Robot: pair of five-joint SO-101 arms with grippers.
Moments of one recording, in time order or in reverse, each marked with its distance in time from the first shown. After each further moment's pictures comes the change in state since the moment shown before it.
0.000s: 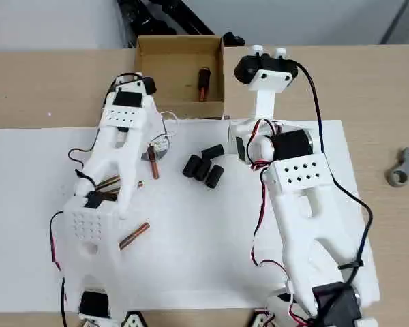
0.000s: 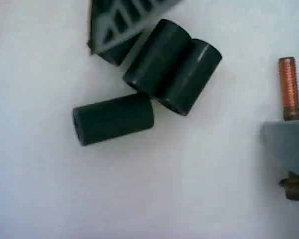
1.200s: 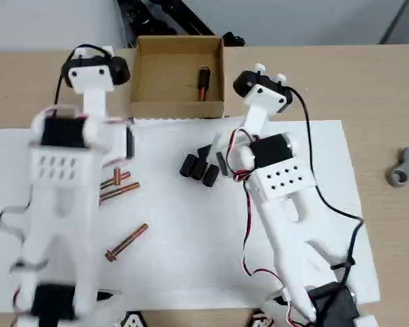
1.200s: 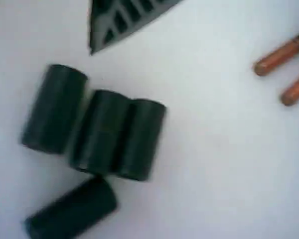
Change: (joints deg) left arm -1.7 -61.2 30.3 11.2 -16.7; right arm -8.1 0.0 0.0 7.2 -24.1
